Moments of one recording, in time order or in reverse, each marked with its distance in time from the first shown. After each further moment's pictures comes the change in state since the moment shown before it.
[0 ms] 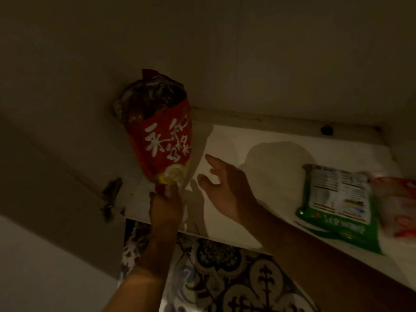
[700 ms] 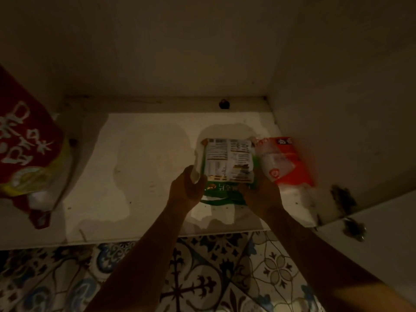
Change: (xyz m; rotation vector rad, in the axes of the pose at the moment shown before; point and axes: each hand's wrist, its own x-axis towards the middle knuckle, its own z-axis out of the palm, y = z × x) left_hand -0.174 0.047 0.223 0.359 -0.750 0.492; right_hand -0.119 0.213 -0.233 -0.194 0.413 0.498
